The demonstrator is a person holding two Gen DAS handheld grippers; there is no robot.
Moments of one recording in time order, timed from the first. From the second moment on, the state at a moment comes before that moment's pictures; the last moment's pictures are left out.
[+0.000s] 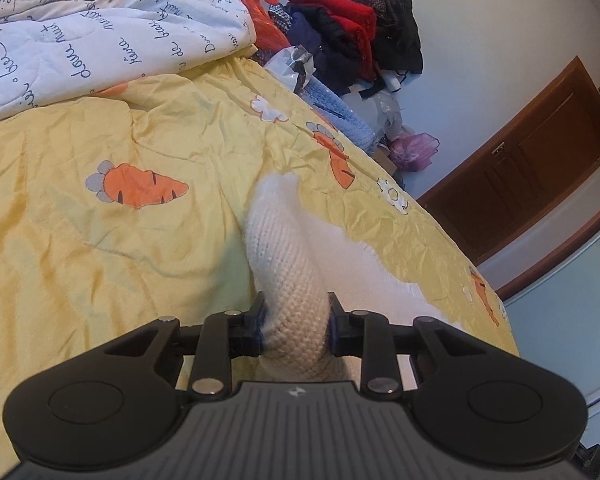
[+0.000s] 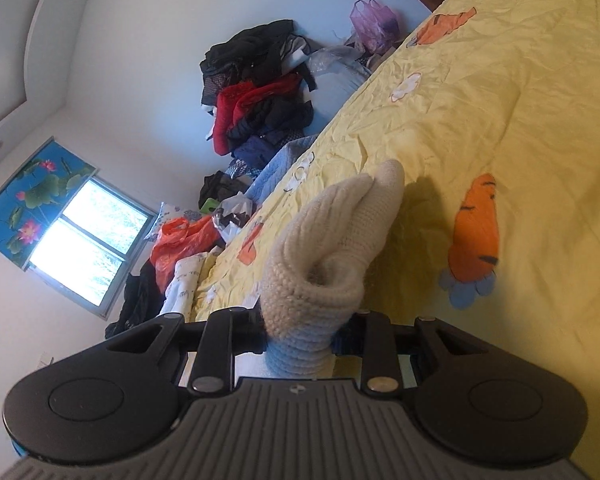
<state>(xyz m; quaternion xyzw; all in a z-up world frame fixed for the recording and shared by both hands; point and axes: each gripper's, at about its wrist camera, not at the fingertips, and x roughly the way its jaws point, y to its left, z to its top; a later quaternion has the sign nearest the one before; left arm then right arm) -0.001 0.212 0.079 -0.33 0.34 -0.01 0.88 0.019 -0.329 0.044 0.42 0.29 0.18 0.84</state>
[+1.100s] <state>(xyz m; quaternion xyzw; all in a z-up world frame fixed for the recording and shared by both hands) 0.026 0.195 0.077 -0.08 0.36 -0.01 0.93 0.037 -0.343 0.061 0.17 0.36 0.13 0.91</state>
